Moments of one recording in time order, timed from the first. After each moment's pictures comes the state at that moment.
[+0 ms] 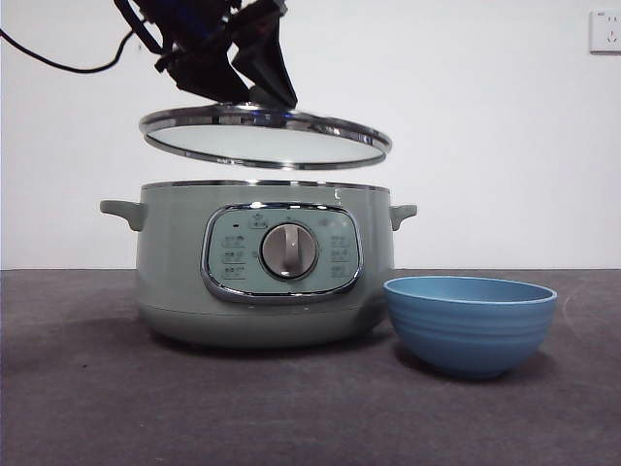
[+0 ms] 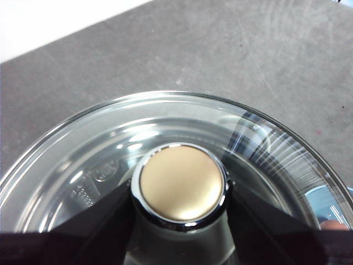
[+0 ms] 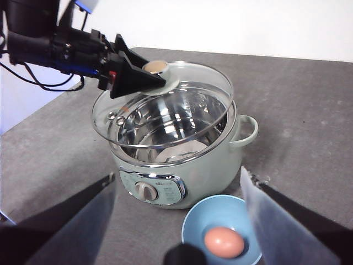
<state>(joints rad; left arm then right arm) -0.50 1.58 1.34 -0.30 0.18 0.10 0.52 0.55 0.90 -0.64 -0.13 0.12</state>
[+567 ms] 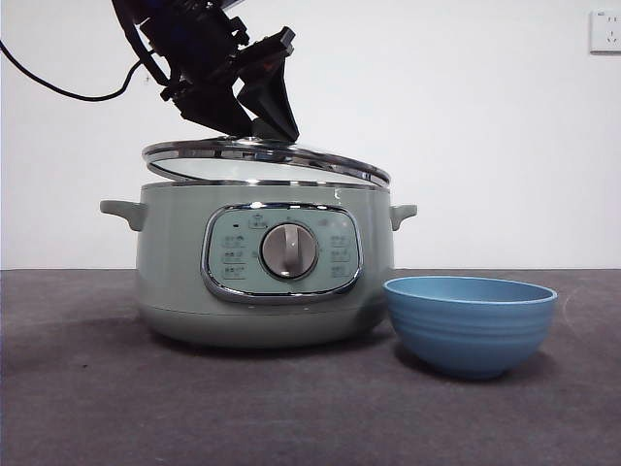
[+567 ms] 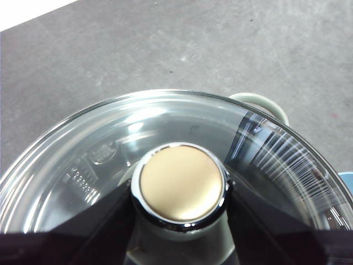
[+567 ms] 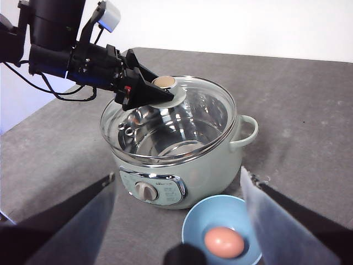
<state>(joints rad) -0.50 1.64 1.34 -0.30 0.16 0.10 0.52 0.55 0.90 -0.64 -0.13 0.12</state>
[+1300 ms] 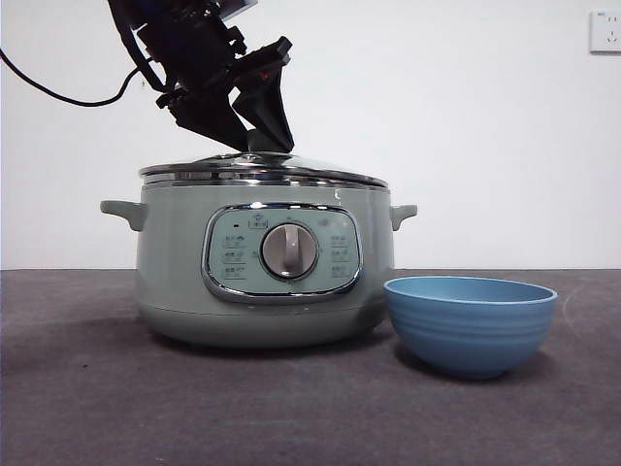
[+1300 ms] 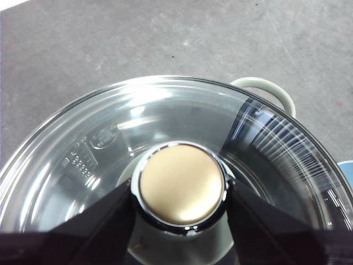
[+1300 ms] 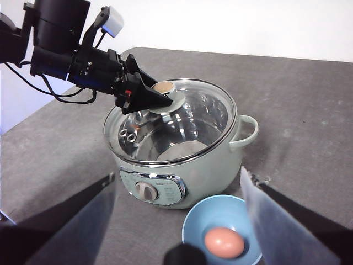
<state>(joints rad) -0.49 1.65 1.35 -0.35 0.16 0.10 0.52 0.55 0.90 -0.64 -0.13 0.12</state>
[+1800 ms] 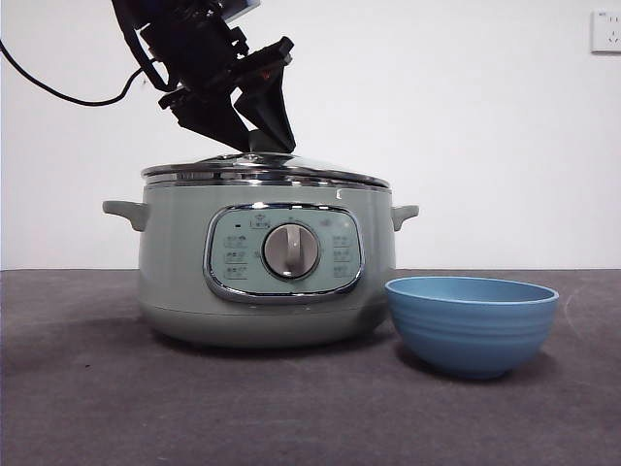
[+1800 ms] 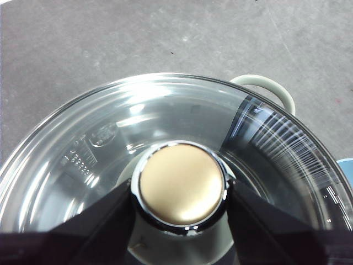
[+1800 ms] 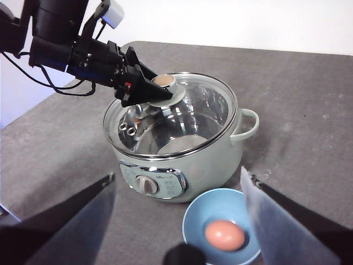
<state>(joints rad) -0.49 1.67 1.38 -0.37 0.16 0.10 0.52 0.55 0.90 -0.67 -0.13 0.12</state>
